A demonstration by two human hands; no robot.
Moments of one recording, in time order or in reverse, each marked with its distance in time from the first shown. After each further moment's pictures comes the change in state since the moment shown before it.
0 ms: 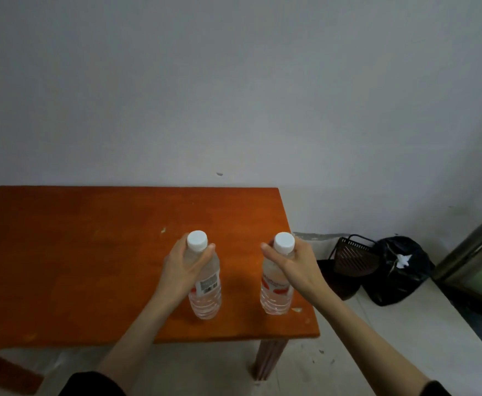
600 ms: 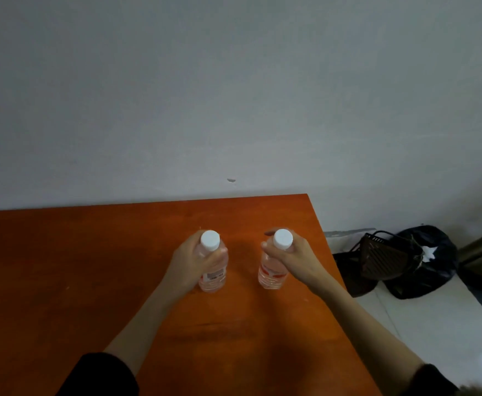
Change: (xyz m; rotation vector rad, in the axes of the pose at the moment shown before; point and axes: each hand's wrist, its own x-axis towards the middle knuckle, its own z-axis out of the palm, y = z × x) left_hand 0.278 -0.086 -0.020 0.056 -0.276 -0.077; right_hand 0.261 0.045 0.110 -0.047 -0.130 0.282
